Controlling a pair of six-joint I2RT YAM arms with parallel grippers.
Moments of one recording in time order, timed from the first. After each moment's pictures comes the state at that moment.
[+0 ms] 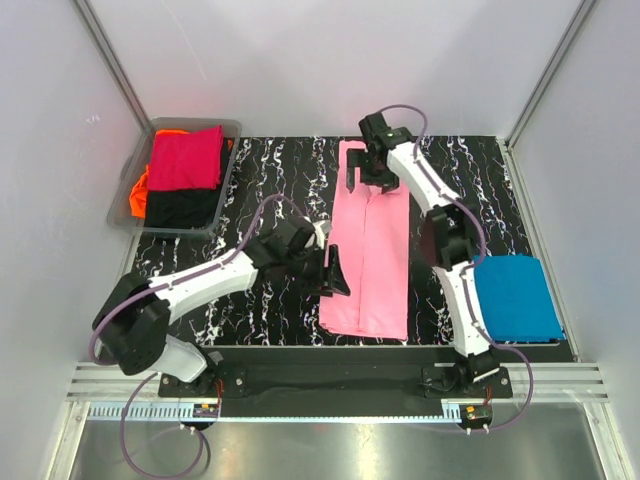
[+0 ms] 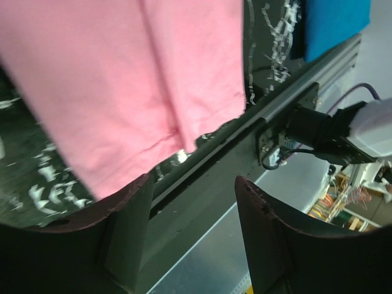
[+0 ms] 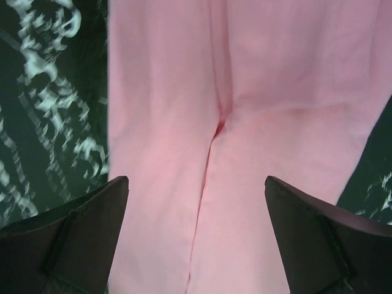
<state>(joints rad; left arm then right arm) -0.79 1.46 0.93 -0.33 0.44 -0.80 0.38 2.48 2.43 -1.04 0.06 0.35</state>
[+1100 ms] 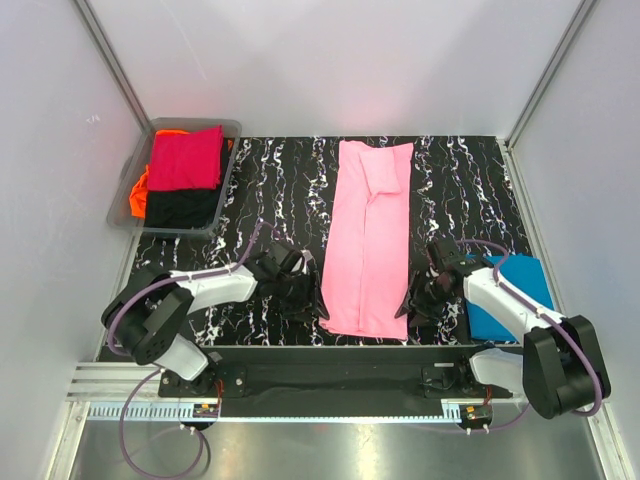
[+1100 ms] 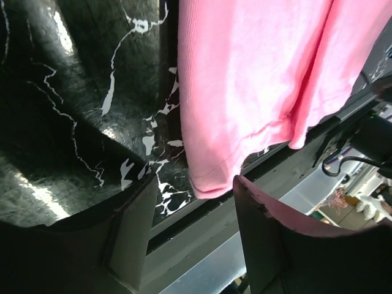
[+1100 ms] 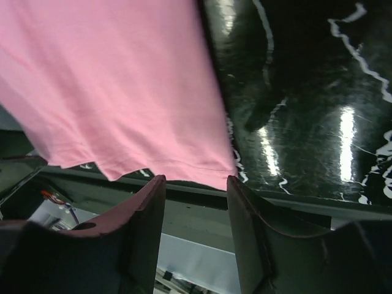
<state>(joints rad) -0.72 1.51 0.67 -0.24 0.46 -0.84 0.31 1.20 0.62 -0.73 -0.34 0.72</state>
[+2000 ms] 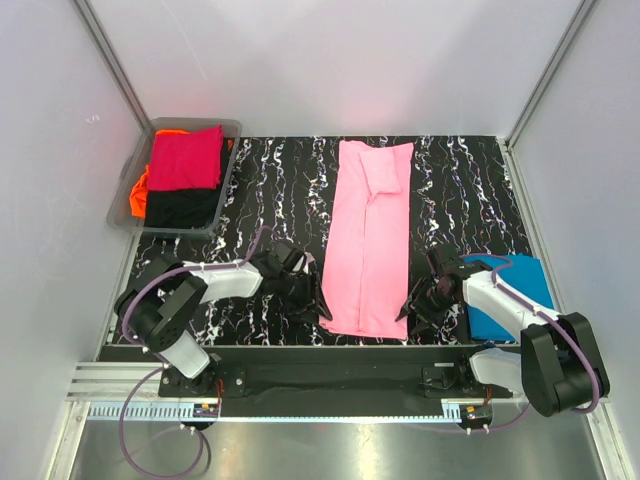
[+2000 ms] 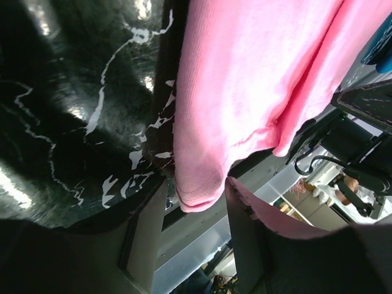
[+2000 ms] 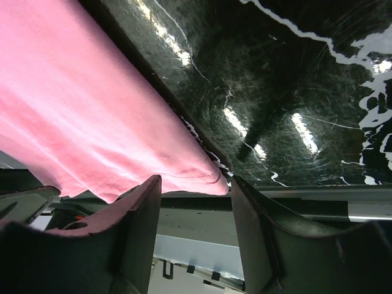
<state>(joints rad) -0.70 1.60 0.69 -0.19 0.56 -0.94 0.30 1.21 0.55 -0.73 -0.30 0.95</state>
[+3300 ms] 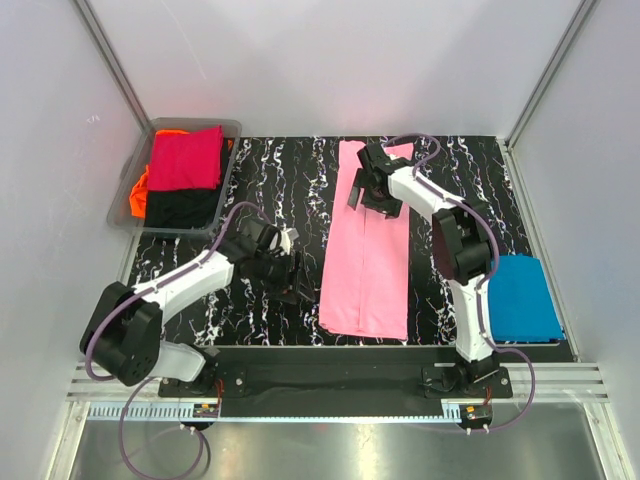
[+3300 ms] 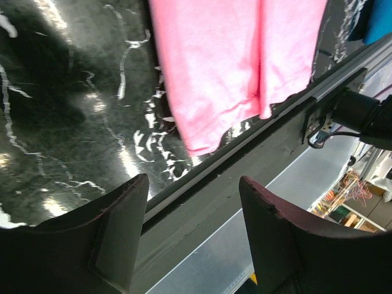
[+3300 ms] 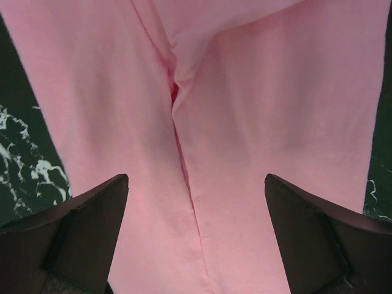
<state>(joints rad) -0.55 1.36 0.79 -0.49 0.55 -0.58 0.42 2.19 1.79 -0.72 0.19 0.67</state>
